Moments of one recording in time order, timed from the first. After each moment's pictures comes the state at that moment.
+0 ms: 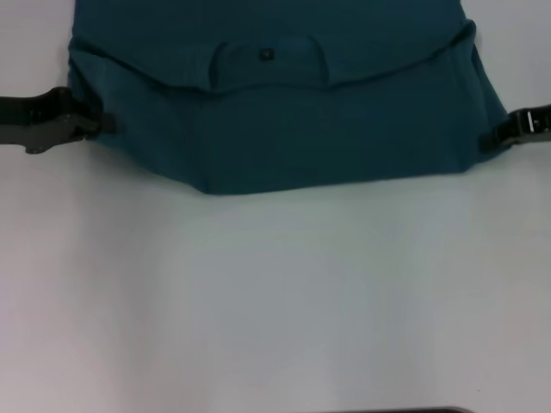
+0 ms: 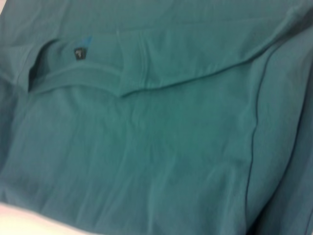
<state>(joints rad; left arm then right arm) -0.60 -2.00 -2.54 -0.78 -0.84 1.52 -2.53 0.69 1.90 -0.67 -0.64 -2.55 -1.43 2.34</state>
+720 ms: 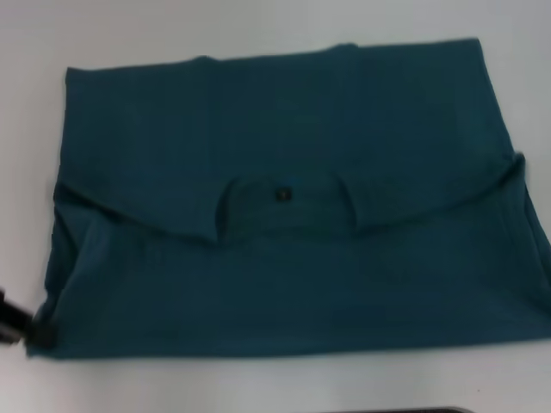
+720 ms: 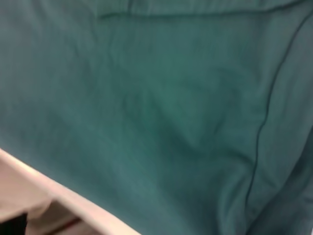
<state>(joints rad) -0.43 -1.94 -2.45 -0.90 -0.67 2.02 -2.53 0.66 1.93 -0.74 -0.78 -2.88 -1.94 2.31</state>
